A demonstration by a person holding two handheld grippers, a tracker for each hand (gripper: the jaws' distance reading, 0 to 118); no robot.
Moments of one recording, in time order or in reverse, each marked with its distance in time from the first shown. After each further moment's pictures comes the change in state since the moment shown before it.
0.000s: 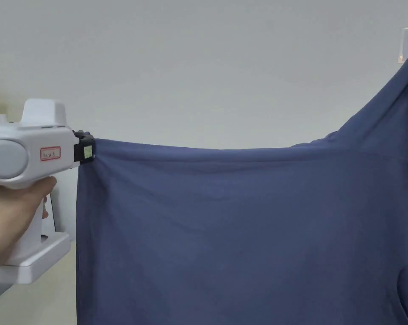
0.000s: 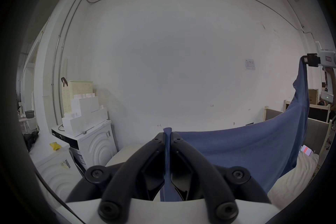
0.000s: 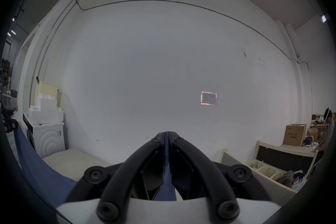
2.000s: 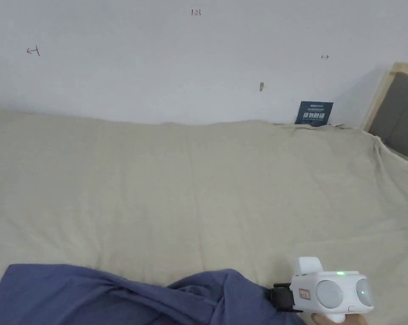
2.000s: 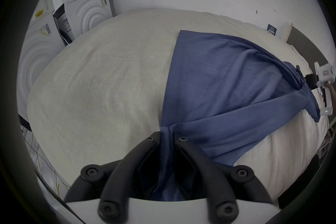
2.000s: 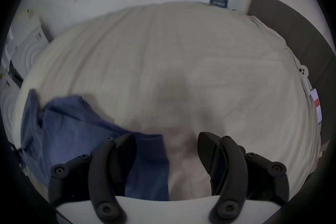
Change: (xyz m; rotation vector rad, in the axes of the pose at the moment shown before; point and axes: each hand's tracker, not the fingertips) left arm 0.071 -0.500 0.027 -0.898 0.101 0.101; right arm -0.045 -0.650 -0.037 -1.162 0.114 -0.086
